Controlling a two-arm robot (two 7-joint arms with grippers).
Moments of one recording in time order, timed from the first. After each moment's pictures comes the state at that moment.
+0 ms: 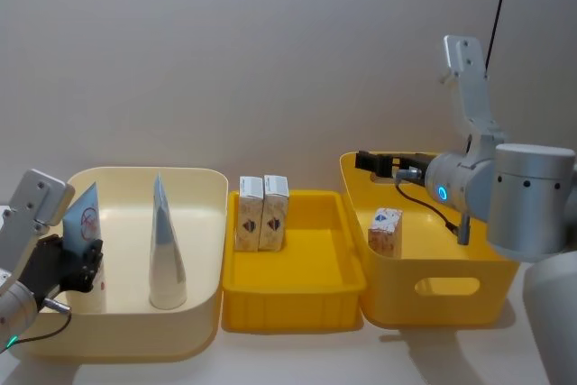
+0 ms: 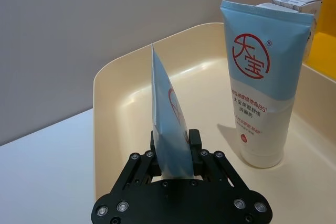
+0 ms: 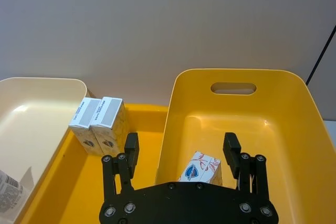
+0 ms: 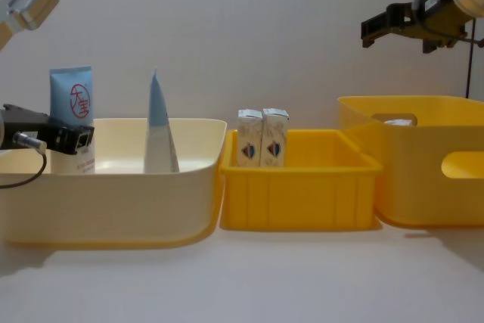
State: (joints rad) left arm -0.43 0.39 0.28 -1.44 -0.16 0.36 -0.14; right arm 0.74 0.03 -0.14 -1.36 0.22 0.89 -0.04
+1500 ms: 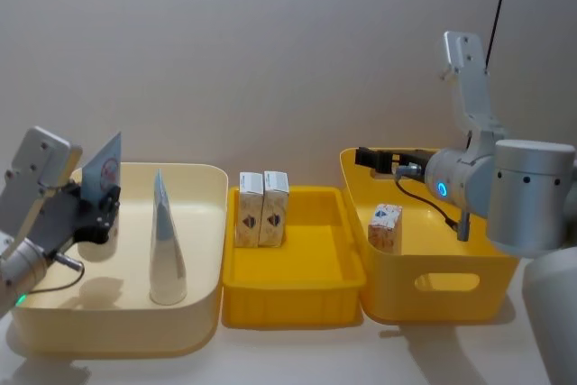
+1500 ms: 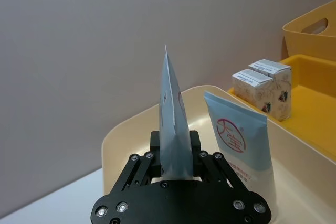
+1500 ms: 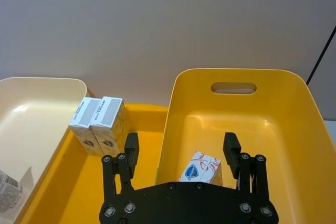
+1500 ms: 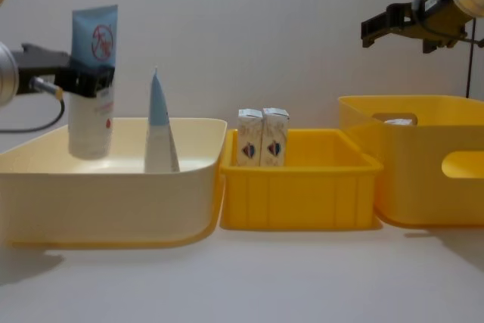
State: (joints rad) left arm -0.47 0.37 0.28 -1.47 -0.11 0.23 -0.19; right arm 0.74 0.03 -0.14 -1.36 0.22 0.89 -0.04
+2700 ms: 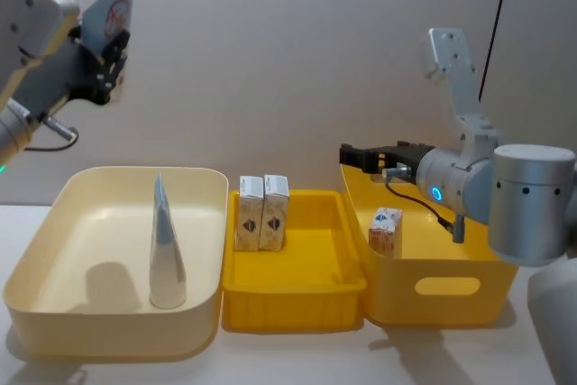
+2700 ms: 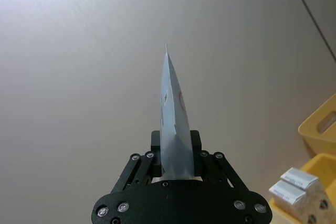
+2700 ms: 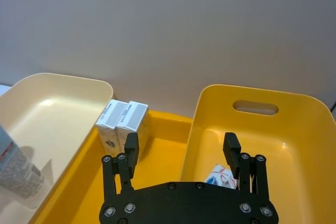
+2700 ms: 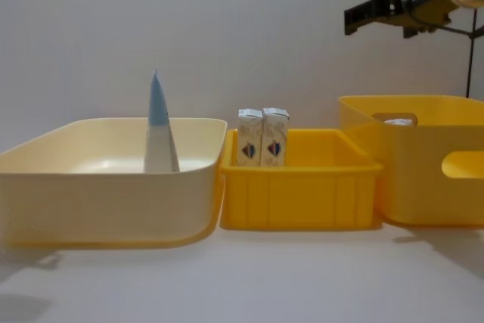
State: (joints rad) left arm -0.65 0.42 0.28 -1.62 -0.02 0.13 -0.26; right arm 0.72 0.07 -0.20 -1.40 0.22 0.84 0.06
